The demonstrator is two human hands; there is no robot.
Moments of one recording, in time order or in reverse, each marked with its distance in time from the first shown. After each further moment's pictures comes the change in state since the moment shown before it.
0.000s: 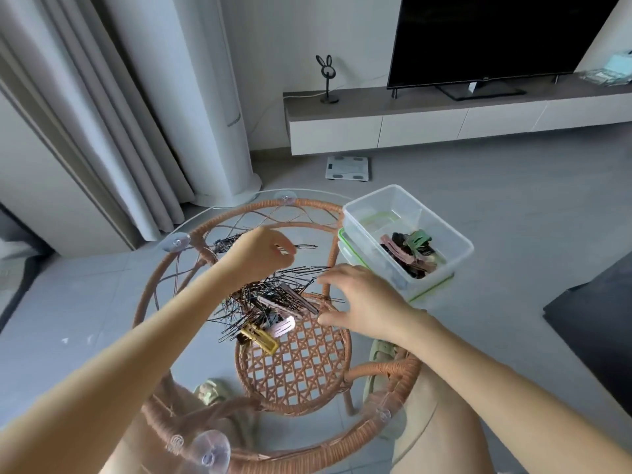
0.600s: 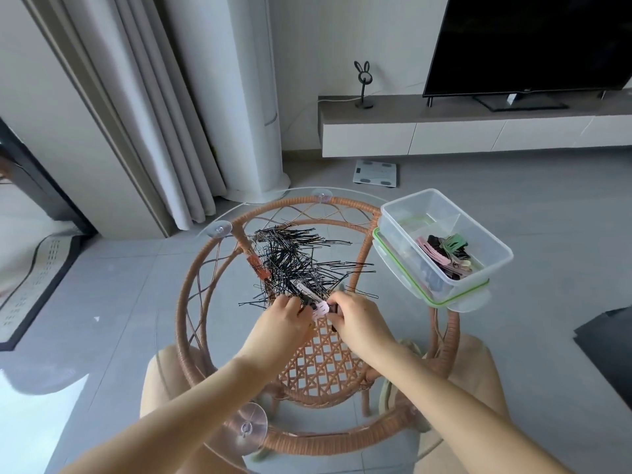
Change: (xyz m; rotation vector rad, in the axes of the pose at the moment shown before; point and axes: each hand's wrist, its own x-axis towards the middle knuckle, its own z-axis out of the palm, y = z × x) left_hand -0.072 -0.078 0.095 0.583 0.201 0.312; right_hand 0.015 -0.030 0.083 0.082 0.170 0.087
